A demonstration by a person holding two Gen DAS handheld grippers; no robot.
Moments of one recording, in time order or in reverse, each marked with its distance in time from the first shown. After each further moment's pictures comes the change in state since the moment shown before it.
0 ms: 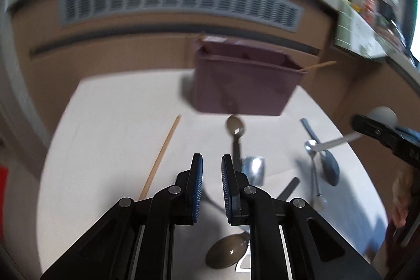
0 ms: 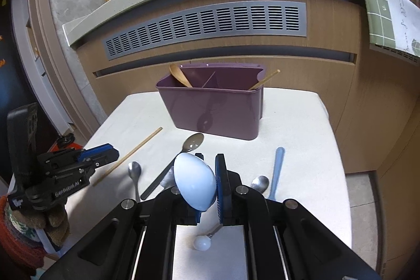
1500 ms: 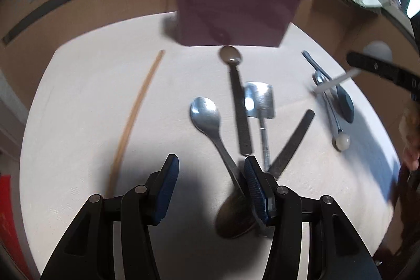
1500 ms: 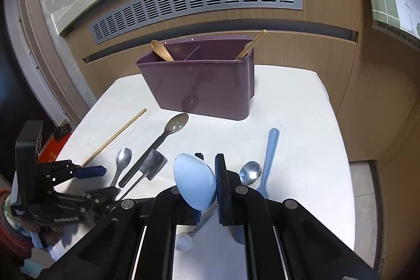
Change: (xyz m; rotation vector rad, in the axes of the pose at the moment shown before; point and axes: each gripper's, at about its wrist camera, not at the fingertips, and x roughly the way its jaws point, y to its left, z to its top) left arm 0.034 0.010 -0.038 0.126 0.230 -0.048; right arm 0.030 -0.023 -0.011 0.017 0.089 0.000
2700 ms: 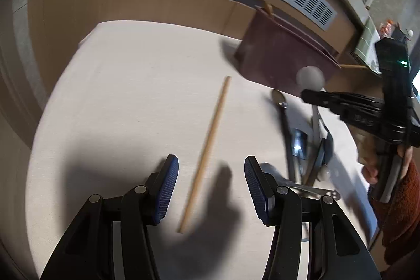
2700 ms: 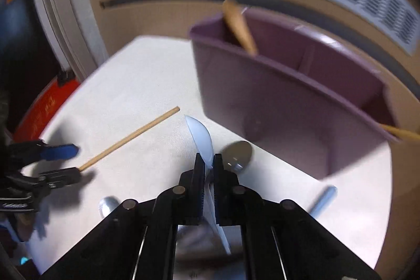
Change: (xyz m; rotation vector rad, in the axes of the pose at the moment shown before) left arm -0.019 0.083 -0.004 -0.237 -0.127 -0.082; right arm 0.115 0.089 0.052 -0.272 0.167 0.043
